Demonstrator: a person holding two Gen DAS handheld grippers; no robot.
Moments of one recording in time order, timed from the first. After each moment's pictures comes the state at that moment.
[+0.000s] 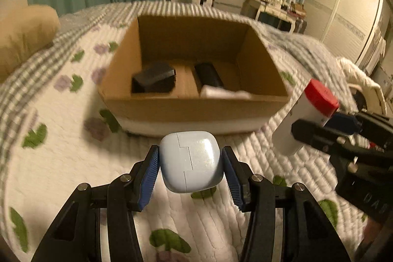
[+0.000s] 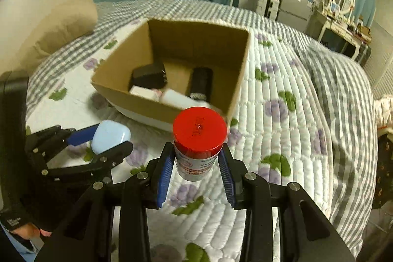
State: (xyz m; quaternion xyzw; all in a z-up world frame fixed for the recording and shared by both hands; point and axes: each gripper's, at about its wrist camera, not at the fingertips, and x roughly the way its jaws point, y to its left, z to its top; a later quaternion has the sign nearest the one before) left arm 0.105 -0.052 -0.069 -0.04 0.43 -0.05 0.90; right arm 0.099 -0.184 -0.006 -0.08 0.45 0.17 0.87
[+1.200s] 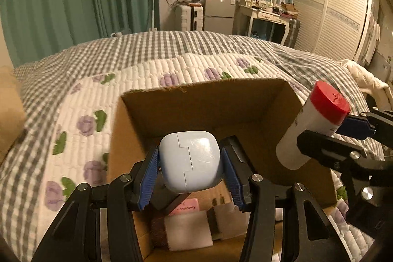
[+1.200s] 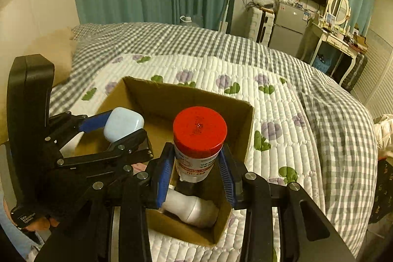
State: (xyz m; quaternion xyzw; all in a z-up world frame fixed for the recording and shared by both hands) left arm 0.250 -0.042 -0.059 0.02 0.39 -0.08 0.91; right arm 0.227 -0.160 0.009 -0.07 0.43 0.14 0.89
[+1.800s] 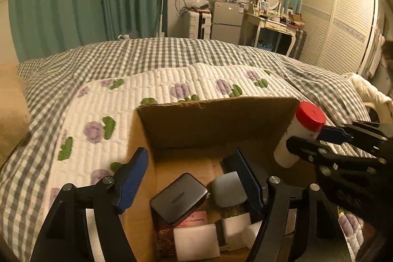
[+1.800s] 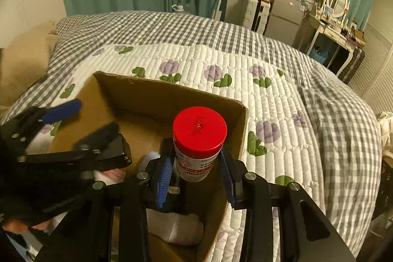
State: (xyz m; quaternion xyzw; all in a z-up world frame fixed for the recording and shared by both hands) left arm 0.258 -0.023 -0.048 0.00 0.38 -0.06 0.92; right arm 0.269 -0.166 -0.015 -0.07 0.45 0.11 0.88
